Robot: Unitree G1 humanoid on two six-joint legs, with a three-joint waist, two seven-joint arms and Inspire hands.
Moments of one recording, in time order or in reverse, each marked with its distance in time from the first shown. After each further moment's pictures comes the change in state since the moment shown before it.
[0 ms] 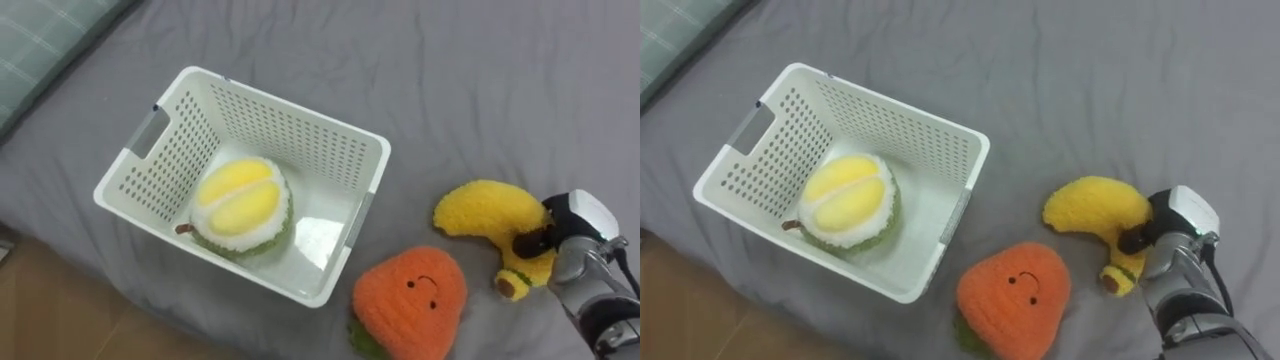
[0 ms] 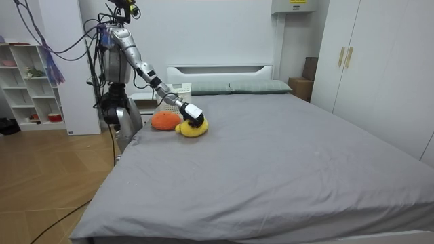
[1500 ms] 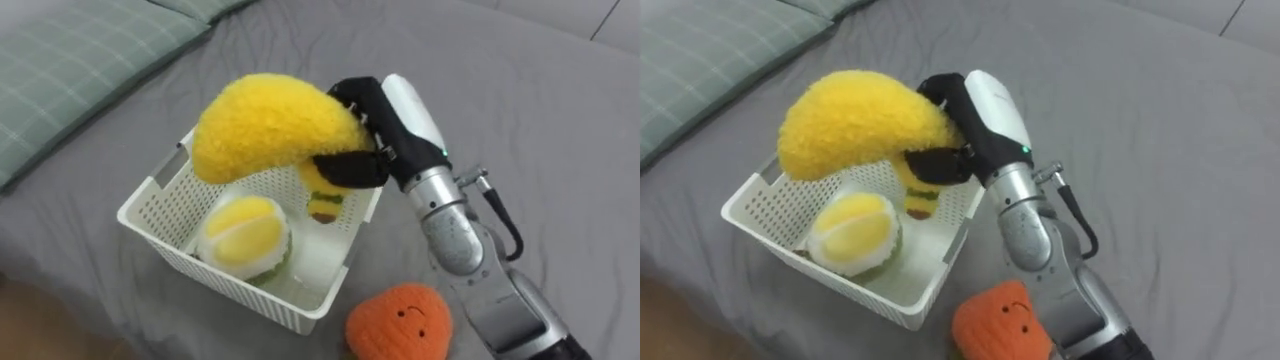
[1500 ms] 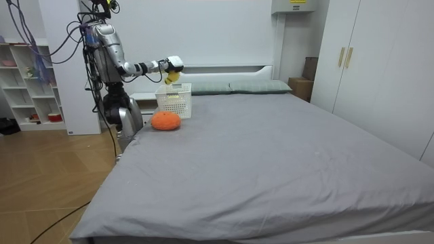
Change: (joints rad) left arm 0.109 -0.056 0.143 -0.078 0.036 -0.013 0.074; right arm 0.300 0.190 0.257 -1.321 -0.122 0.061 0.258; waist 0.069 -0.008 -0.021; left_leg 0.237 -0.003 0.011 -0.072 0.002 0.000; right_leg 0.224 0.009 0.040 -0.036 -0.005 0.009
